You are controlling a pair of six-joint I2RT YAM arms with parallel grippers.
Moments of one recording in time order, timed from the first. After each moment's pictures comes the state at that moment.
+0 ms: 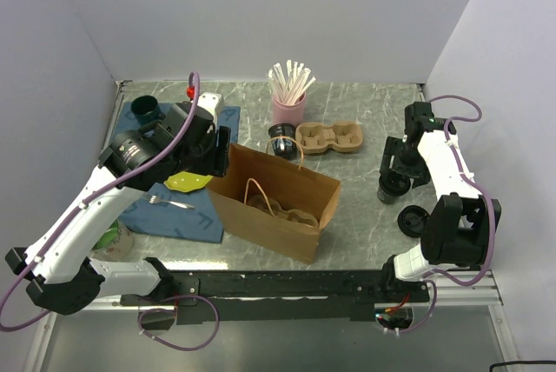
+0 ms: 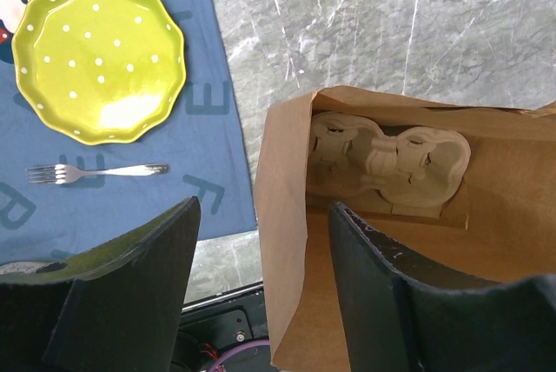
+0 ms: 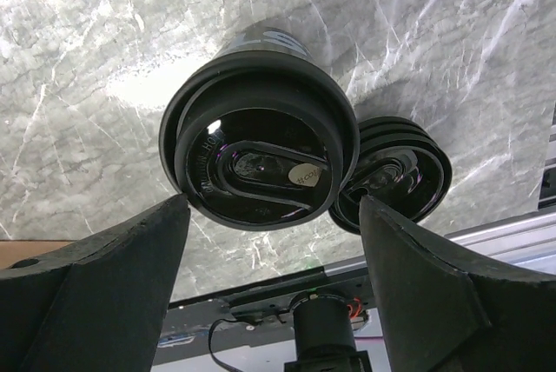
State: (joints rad) left arm -0.77 1.22 1.65 -1.22 -0.27 -0.43; right arm -0.11 1.49 1.24 -1.09 0.11 0.20
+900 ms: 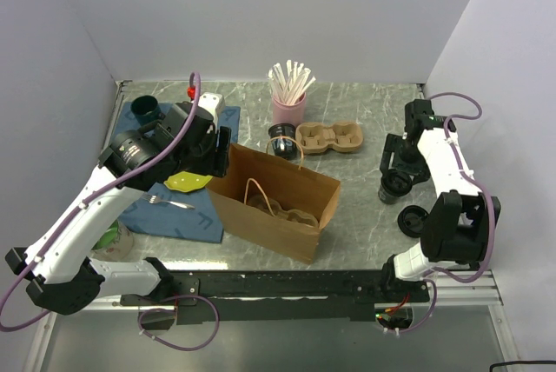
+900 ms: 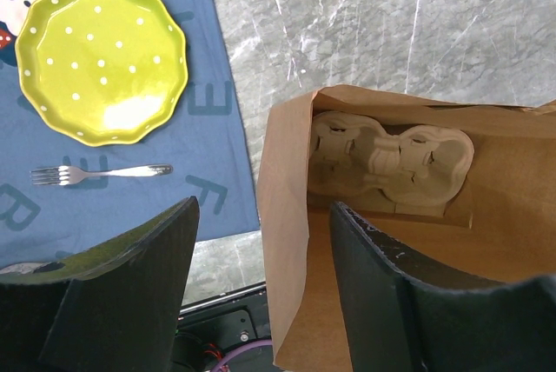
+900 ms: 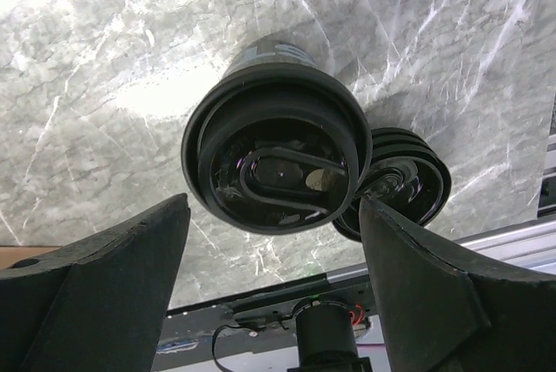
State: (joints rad) left arm -0.77 1.22 1.65 -1.22 -0.28 -0.42; right arm -0.11 1.50 1.26 -1.08 0.11 0.20
